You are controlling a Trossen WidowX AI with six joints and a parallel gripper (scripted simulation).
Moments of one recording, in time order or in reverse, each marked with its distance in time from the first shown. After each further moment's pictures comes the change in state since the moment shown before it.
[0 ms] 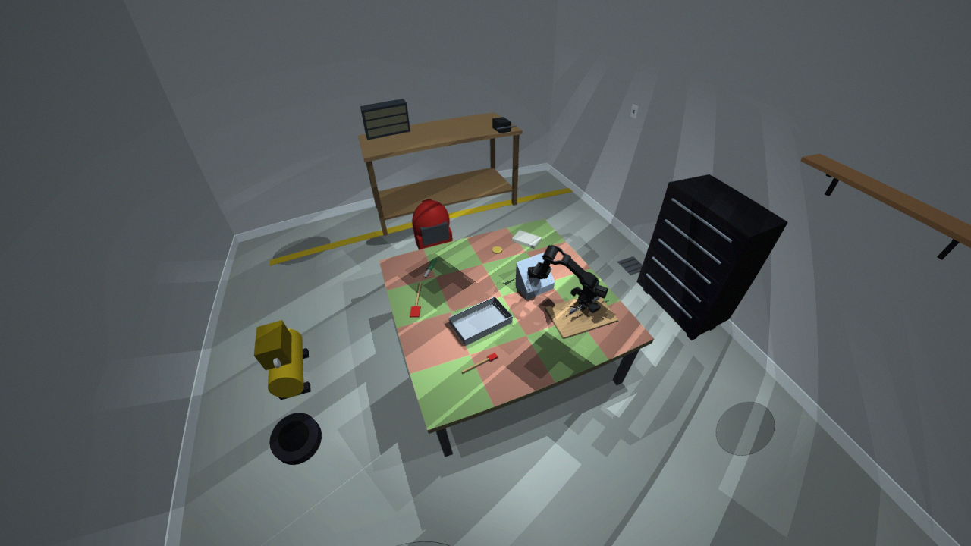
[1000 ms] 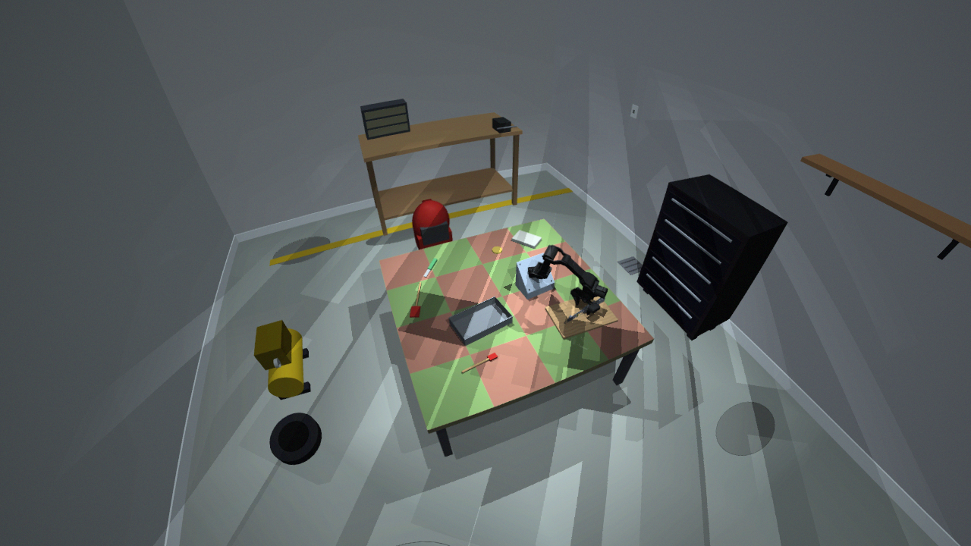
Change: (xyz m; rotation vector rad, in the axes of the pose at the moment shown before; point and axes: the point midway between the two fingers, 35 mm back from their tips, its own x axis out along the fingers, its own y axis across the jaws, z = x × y) arm 0.001 0.000 -0.001 0.000 0.000 0.001
